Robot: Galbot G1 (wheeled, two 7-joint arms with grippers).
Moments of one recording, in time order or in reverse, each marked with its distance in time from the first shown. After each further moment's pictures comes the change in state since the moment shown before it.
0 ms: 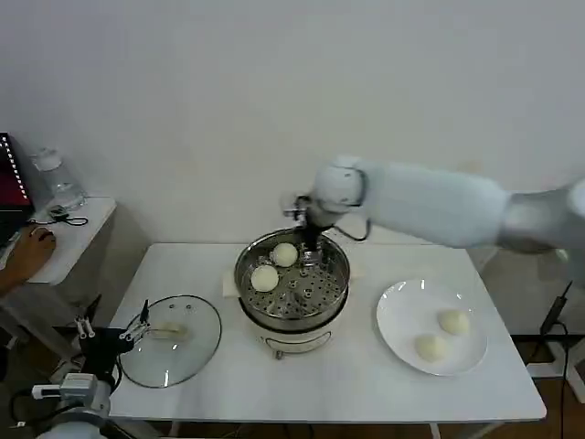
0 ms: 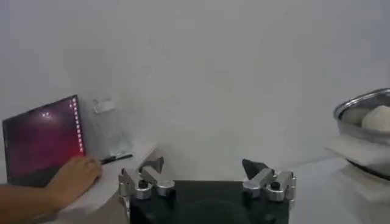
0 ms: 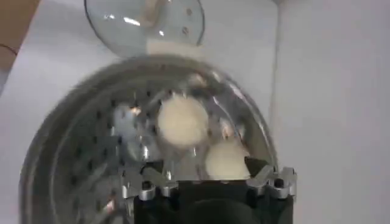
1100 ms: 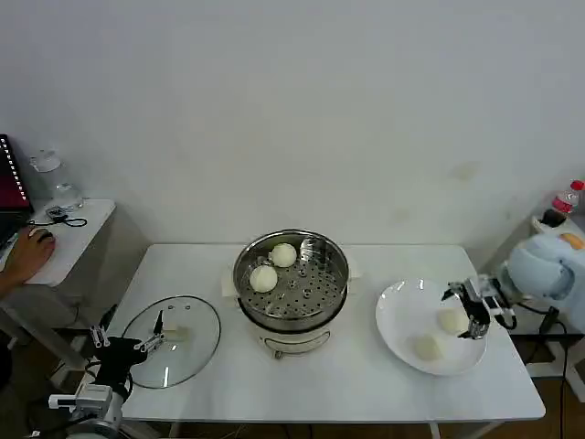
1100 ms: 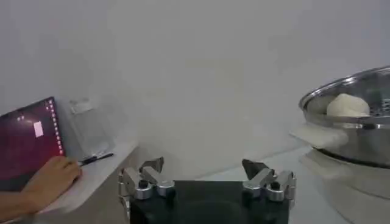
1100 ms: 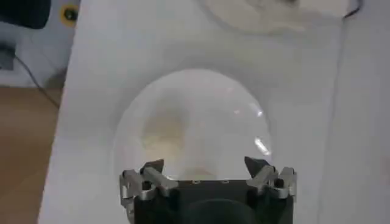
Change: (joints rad) left arm 0.048 -0.013 0.040 -0.023 0.056 -0.007 -0.001; right arm -0.560 -0.667 0.403 0.211 -0.557 0.313 -0.181
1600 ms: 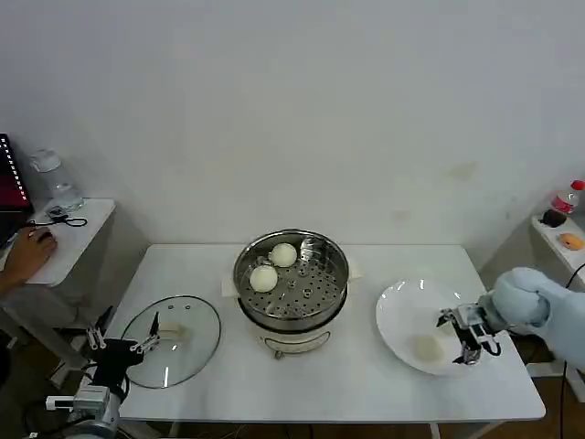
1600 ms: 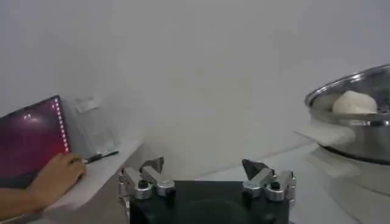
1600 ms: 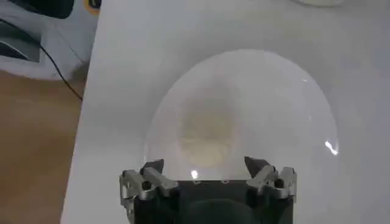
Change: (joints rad) left arm 0.002 -0.007 -0.017 0.012 0.005 0.001 0.000; right arm -0.222 0.096 0.139 -0.096 -0.073 0.020 0.026
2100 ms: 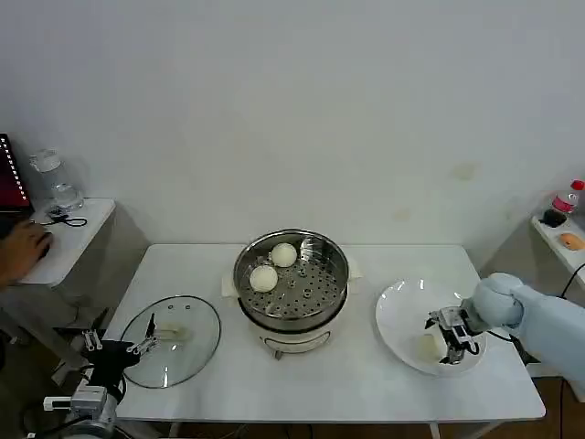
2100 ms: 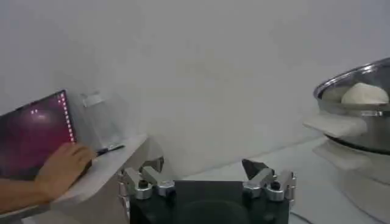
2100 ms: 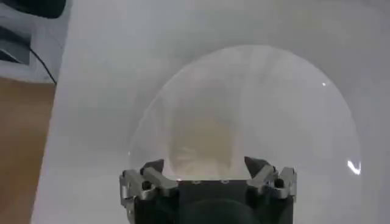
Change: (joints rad) left arm -0.002 -0.003 -0.009 0.011 0.000 0.000 0.000; right arm -0.061 0.105 0.040 -0.113 -0.023 0.006 0.019
